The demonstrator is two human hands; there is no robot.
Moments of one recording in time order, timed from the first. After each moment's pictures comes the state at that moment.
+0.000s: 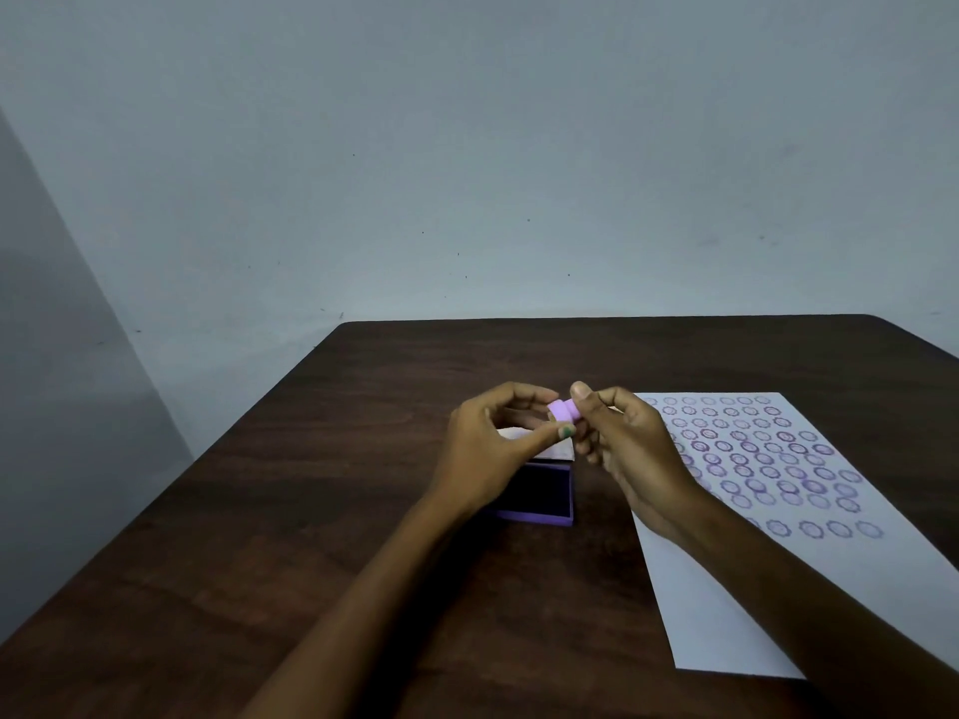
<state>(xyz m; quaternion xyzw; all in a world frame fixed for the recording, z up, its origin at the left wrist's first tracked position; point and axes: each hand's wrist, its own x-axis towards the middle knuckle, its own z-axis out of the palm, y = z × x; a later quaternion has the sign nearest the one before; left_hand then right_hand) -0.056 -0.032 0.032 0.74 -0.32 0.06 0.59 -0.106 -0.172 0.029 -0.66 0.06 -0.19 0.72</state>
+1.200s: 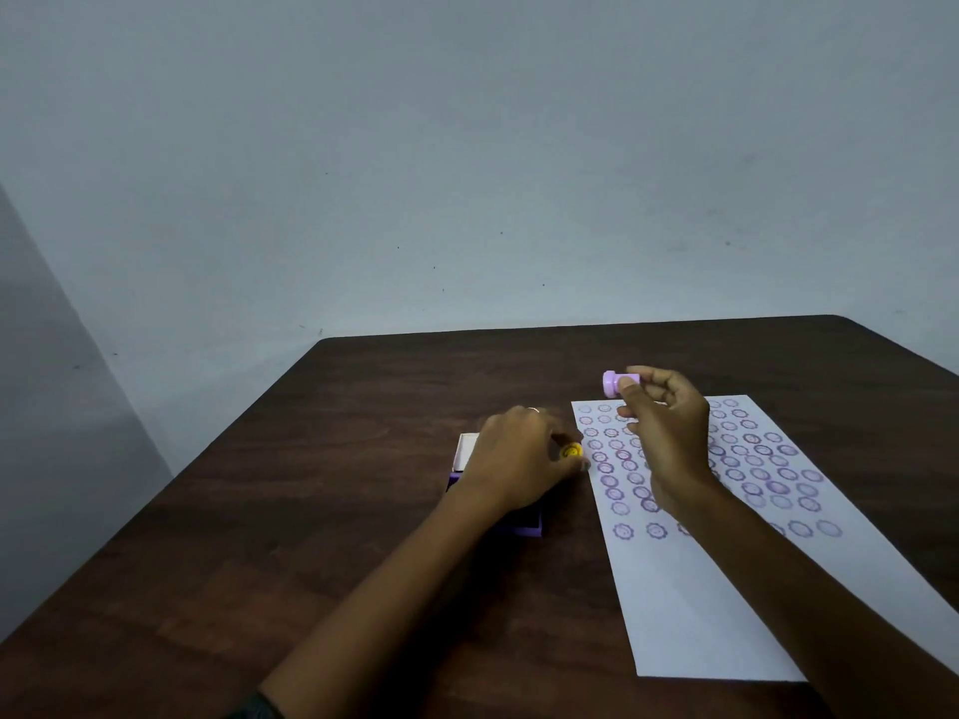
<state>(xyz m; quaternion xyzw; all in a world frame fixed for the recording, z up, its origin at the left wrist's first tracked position) -0.052 -0.084 0.036 0.88 -0.41 0.08 0.21 -0.102 -0.221 0.032 -0.62 0.22 -0.39 0.64</state>
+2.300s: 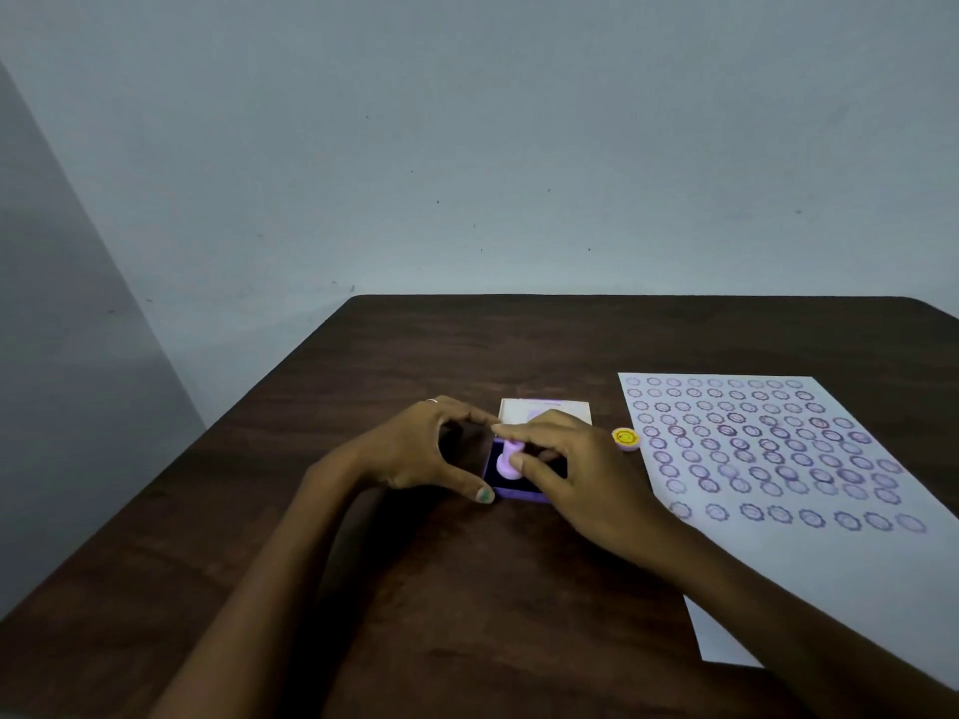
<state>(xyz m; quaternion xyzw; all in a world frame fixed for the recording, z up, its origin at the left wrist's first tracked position) -0.020 0.045 0.041 0.88 -0.37 -0.14 0.28 -0.114 -0.129 0.013 -0.88 -0.12 -0.21 0.41</state>
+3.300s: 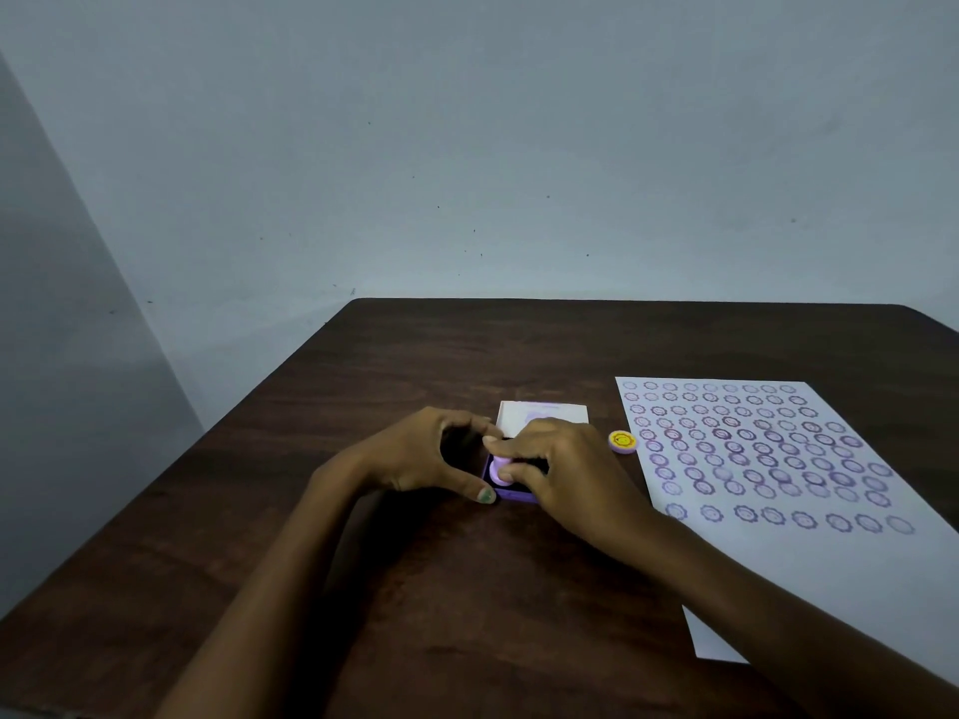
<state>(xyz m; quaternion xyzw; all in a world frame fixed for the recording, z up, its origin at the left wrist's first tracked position) -0.015 0.044 0.035 0.85 -0.37 -0.17 0.33 -0.109 -0.123 0.017 -0.91 -0.13 -0.21 0.32</state>
